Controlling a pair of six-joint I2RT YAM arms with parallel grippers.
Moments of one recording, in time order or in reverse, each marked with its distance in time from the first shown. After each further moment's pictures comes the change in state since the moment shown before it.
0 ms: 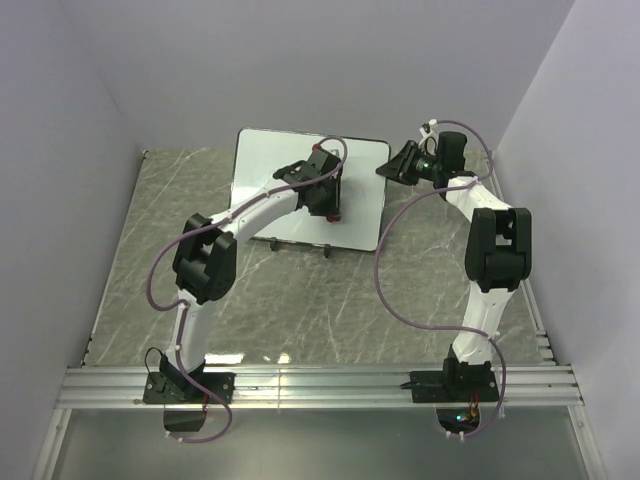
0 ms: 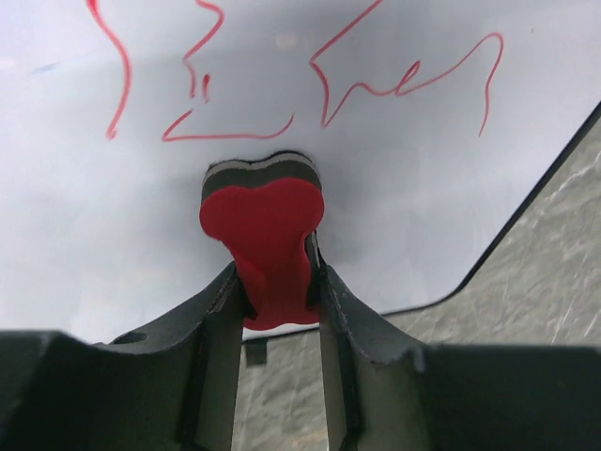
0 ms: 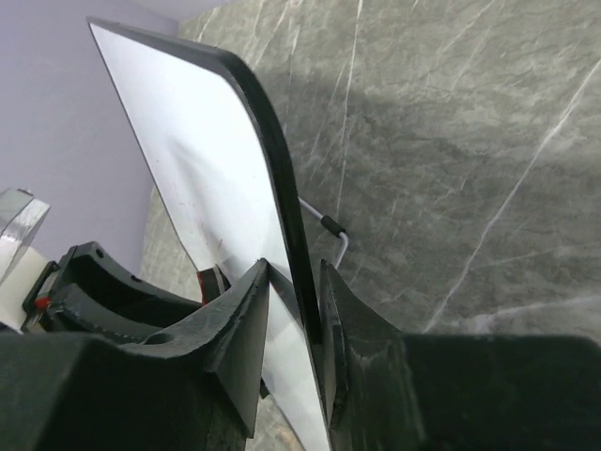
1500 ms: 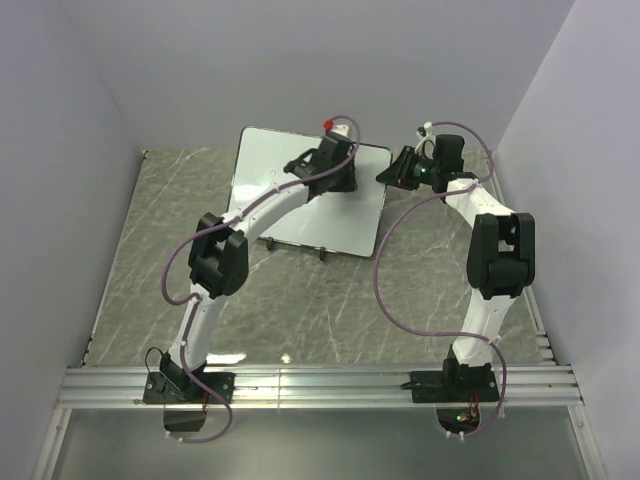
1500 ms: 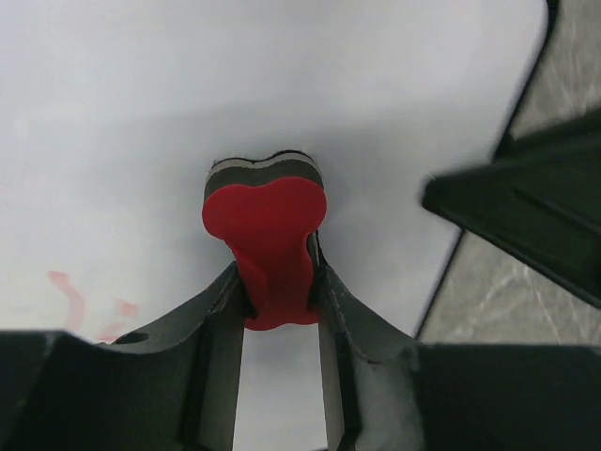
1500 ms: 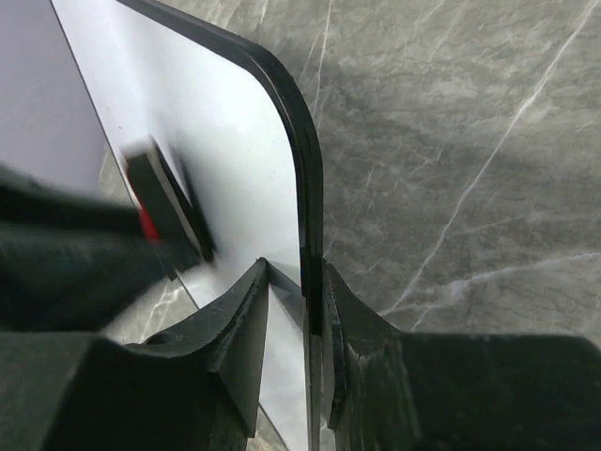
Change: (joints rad) left arm -0.005 0.134 0.227 0.167 -0.107 0.031; right arm 0.024 -0.071 -0.047 -0.099 0.077 -0.146
